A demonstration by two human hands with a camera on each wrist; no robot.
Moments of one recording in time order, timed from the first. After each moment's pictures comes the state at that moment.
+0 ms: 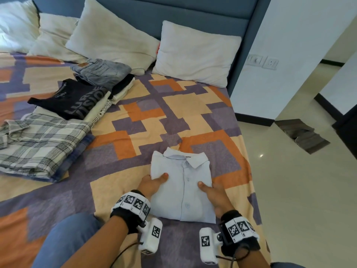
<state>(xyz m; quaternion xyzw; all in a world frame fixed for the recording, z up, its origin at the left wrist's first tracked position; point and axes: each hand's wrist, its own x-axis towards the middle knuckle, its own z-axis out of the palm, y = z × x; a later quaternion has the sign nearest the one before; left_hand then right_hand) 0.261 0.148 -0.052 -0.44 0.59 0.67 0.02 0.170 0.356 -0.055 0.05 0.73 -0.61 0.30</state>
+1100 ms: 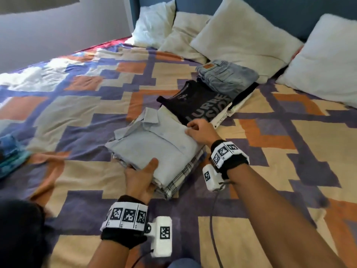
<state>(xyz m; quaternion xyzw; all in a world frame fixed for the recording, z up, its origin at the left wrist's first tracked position) 0.416 -0.140 -0.031 -0.53 0.25 0.68 -0.44 0.185 -0.160 0.011 -0.49 0.77 -0.31 0.26</state>
